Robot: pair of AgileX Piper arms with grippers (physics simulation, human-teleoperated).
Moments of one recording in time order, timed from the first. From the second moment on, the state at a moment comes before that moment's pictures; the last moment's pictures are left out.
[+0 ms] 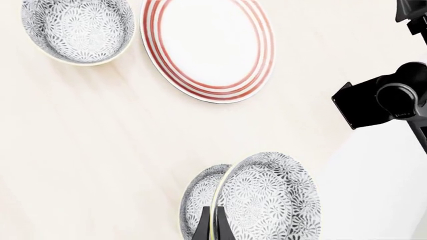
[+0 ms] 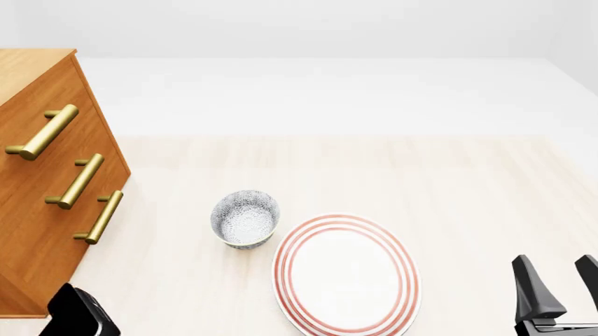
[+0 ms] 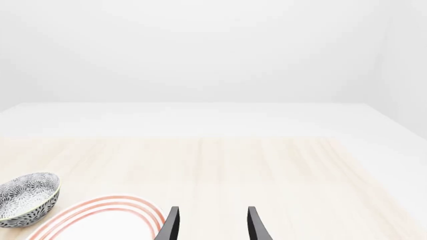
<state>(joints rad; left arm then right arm) -1.04 0.56 -0.45 0.77 -0.50 0.00 0.01 -0.01 0.00 0.00</state>
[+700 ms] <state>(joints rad) -1.04 0.60 -0.29 0.64 -0.49 0.00 0.01 -0.01 0.01 0.01</state>
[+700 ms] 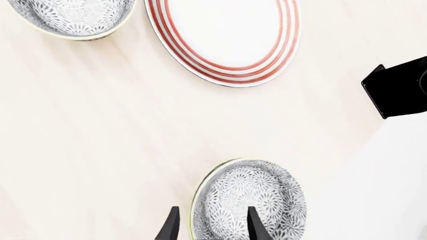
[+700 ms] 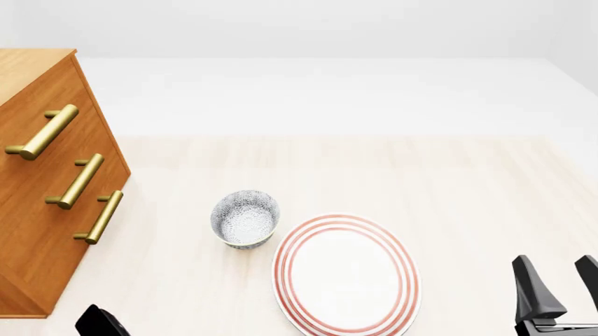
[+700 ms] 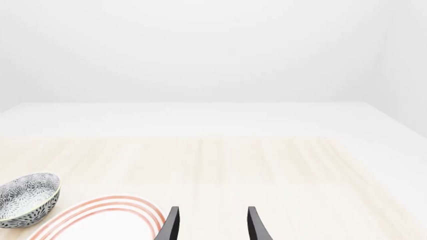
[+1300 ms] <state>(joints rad) -0.97 0.51 -0.42 0.80 -0.43 0.00 0.01 -0.01 0.00 0.00</state>
